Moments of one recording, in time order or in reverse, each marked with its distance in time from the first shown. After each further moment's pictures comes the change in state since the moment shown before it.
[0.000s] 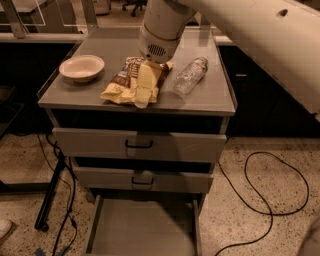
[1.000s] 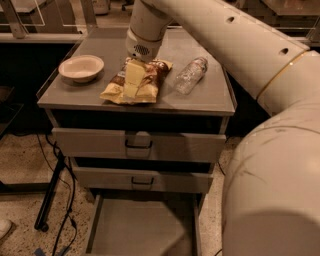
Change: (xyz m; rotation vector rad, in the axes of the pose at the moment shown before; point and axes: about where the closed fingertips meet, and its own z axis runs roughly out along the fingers) arm -0.031 -0.036 0.052 -0.059 -0.029 -0.018
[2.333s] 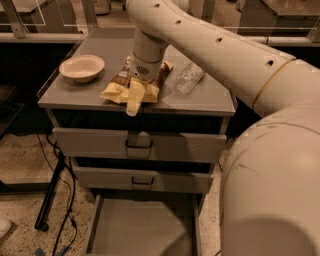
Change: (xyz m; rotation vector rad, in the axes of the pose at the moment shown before) arm 0.027 -0.004 0.056 0.009 0.064 0.080
